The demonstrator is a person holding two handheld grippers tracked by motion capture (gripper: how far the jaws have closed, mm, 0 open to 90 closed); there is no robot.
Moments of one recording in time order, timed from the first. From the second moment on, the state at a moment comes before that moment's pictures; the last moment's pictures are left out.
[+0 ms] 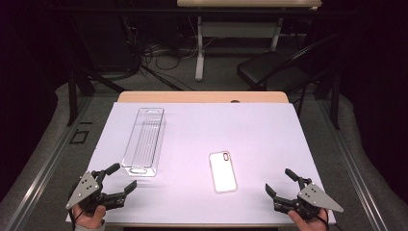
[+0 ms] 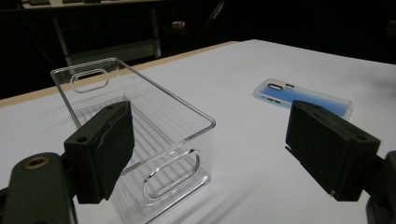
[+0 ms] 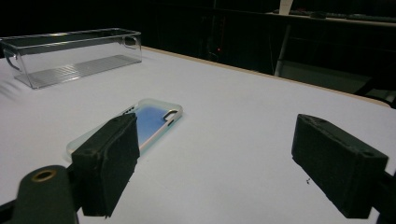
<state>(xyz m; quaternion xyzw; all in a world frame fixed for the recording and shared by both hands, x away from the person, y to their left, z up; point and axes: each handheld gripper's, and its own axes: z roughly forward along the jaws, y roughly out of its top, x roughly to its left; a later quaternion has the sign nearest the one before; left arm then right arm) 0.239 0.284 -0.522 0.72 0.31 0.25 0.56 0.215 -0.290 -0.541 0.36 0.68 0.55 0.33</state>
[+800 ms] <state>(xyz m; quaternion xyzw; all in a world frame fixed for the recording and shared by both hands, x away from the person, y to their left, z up) 0.252 0.271 -0.503 0.73 0.34 0.24 0.54 0.229 -0.258 -0.522 0.35 0.72 0.51 0.32</state>
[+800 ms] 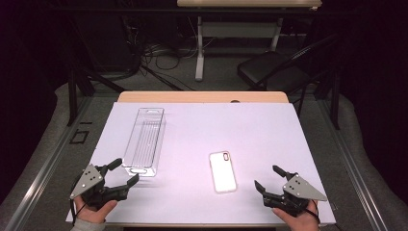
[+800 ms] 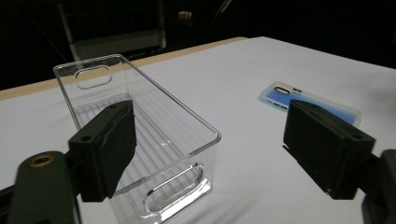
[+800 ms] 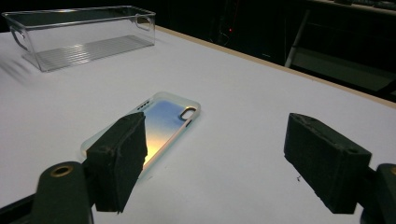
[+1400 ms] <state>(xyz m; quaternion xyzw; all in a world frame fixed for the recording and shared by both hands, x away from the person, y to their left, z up) 0.297 0.236 -0.442 0.74 0.33 0.22 0.55 0.280 -0.225 -0.474 0.36 0.75 0.47 0.29</state>
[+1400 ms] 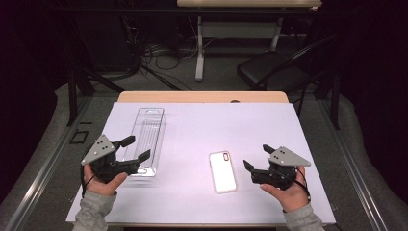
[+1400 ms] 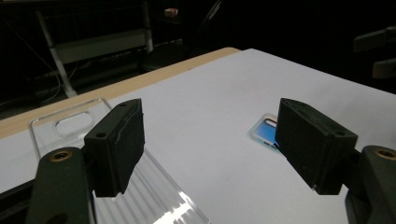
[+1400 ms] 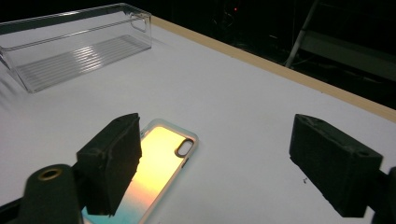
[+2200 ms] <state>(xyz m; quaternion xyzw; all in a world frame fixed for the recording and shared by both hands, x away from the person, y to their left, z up) 0.343 0.227 -0.418 0.70 0.37 0.19 0.57 0.320 -0.179 -0.468 0.41 0.78 0.42 0.19</state>
